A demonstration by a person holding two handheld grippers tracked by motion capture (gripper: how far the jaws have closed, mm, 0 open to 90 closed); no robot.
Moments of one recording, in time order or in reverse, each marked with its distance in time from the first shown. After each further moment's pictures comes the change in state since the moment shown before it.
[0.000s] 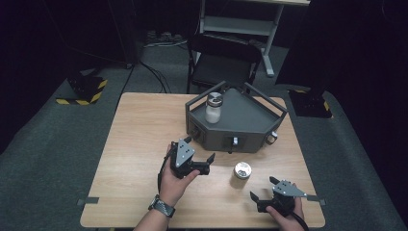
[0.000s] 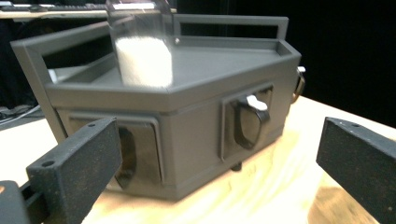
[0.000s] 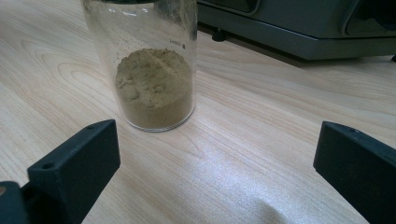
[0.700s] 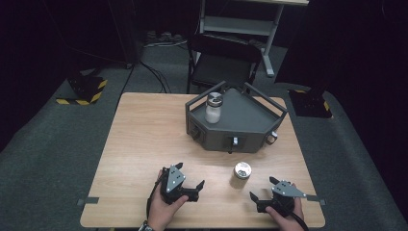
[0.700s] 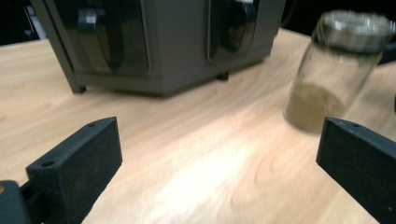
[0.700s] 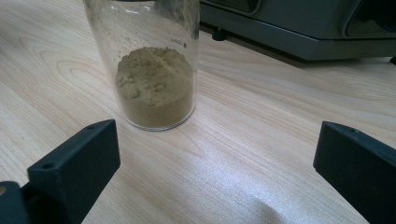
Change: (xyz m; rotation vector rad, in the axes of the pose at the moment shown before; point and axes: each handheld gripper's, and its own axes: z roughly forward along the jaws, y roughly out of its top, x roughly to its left) left arm -0.006 -0.047 -0.044 0.158 -0.019 -0.023; right arm 0.003 0.000 0.000 0.003 -0.009 -0.013
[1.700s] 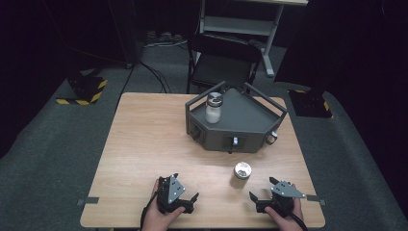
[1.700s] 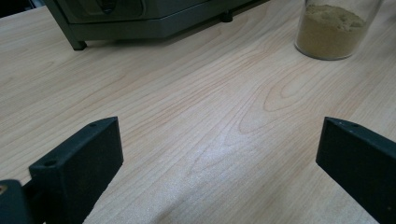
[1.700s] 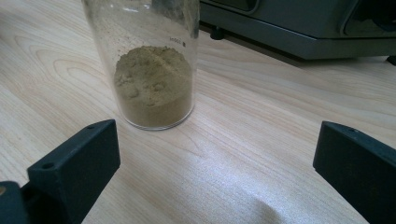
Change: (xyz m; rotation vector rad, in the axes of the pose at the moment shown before) left arm -0.012 -0.004 -0.005 0.129 0.041 0.117; right arm 0.005 0.001 0.000 0.004 -0.023 0.014
